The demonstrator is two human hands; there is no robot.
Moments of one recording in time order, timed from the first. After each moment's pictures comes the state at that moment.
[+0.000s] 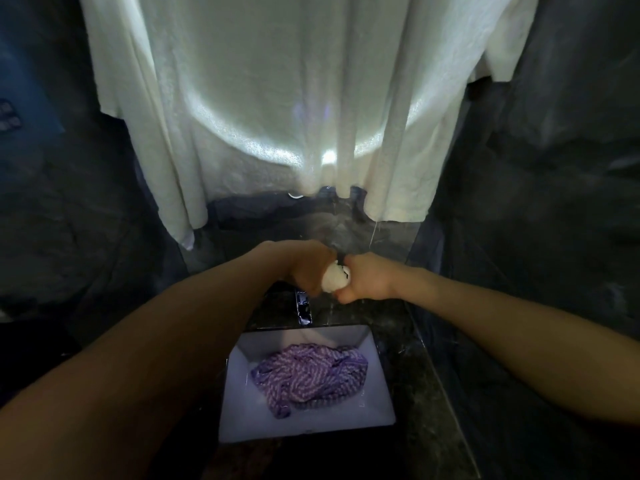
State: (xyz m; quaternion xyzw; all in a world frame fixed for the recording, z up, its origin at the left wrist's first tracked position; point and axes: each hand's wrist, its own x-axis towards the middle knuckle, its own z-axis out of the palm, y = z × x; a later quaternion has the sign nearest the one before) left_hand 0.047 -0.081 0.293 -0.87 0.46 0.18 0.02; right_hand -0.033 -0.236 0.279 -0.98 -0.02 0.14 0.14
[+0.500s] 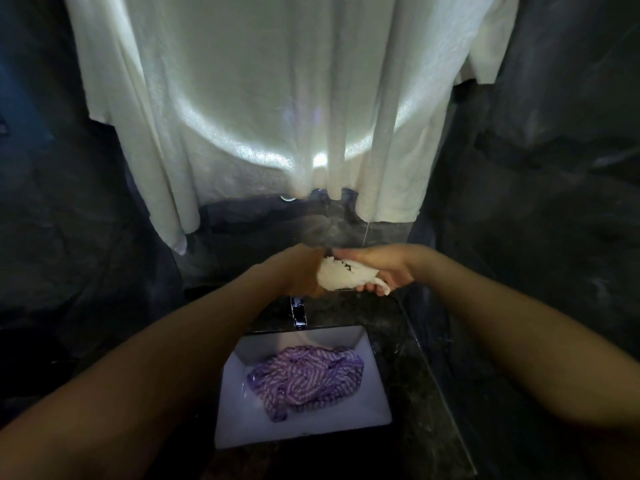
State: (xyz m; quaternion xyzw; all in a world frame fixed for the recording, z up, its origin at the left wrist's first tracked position) left_hand 0.039 -0.075 0.267 -0.90 0.41 0.12 -0.12; right_hand -0.020 -0.274 0.288 -0.79 0.20 0.34 0.47
